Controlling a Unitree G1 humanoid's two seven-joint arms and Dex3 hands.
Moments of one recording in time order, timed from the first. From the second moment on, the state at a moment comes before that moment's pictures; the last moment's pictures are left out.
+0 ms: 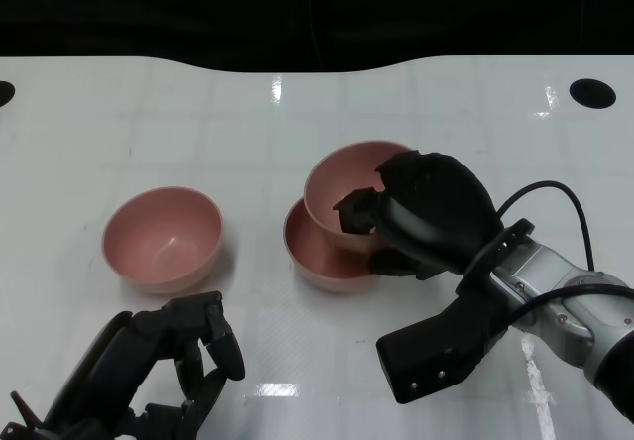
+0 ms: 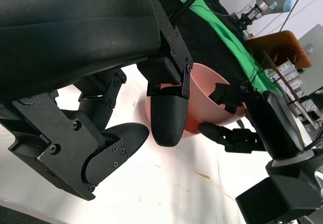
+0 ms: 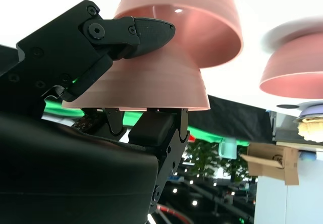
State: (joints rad) left arm 0.19 0.24 -0.05 -0.01 0.16 -0.46 -0.21; right arm -0.69 -0.22 0.63 0.68 -0.99 -0.36 -0.42
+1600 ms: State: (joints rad) left arm 0.18 0.24 -0.06 -0.01 0.17 -0.47 -0.20; right arm -0.37 -0.28 0.47 0.20 -0.81 -0.23 -0.13
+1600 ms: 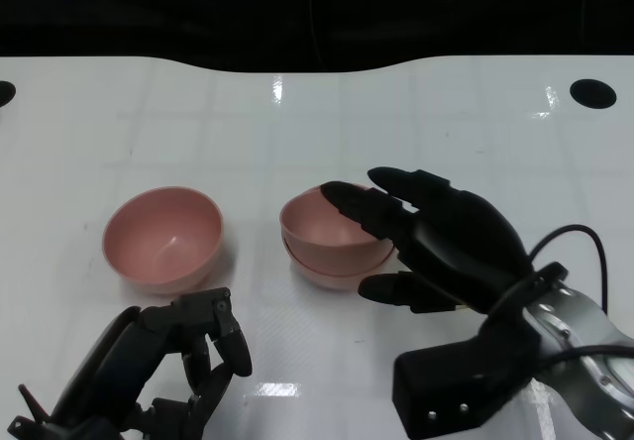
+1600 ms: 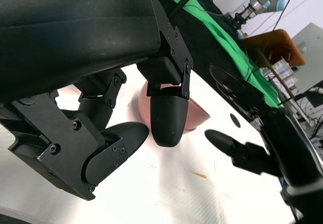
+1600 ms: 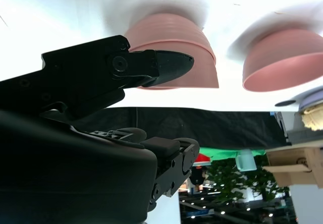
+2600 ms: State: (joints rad) left arm 0.19 0.23 -0.01 -0.06 0.14 -0.40 -0.19; right arm -0.10 -0.33 0.27 0.07 -0.59 -0.51 -0.20
